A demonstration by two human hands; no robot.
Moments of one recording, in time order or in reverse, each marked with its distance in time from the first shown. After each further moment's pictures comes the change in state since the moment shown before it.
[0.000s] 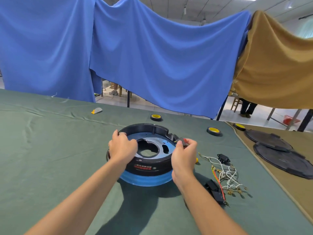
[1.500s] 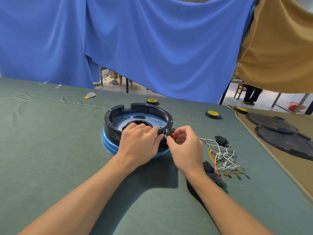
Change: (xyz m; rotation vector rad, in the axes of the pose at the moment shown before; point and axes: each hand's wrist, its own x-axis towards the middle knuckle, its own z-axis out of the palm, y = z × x) left_hand -0.044 0.001 0.049 0.553 0.328 1.058; right_hand 0.007 0.029 -0.054 -0.318 -0.261 -0.509
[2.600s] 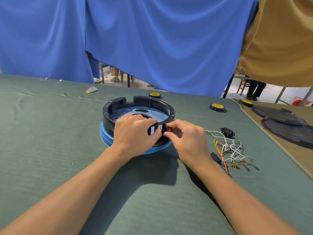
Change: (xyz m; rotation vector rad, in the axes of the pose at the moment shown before) left_hand -0.007 -0.012 -0.005 -0.097 0.082 -0.127; right_hand 0.003 0.006 -0.002 -0.156 -0.157 -0.374
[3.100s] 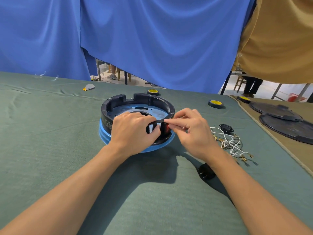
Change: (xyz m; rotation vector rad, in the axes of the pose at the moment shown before) left_hand -0.002 -0.001 -0.005 0.001 -0.014 0.019; right_hand 0.009 0.011 -0.017 -0.036 -0.123 -0.086
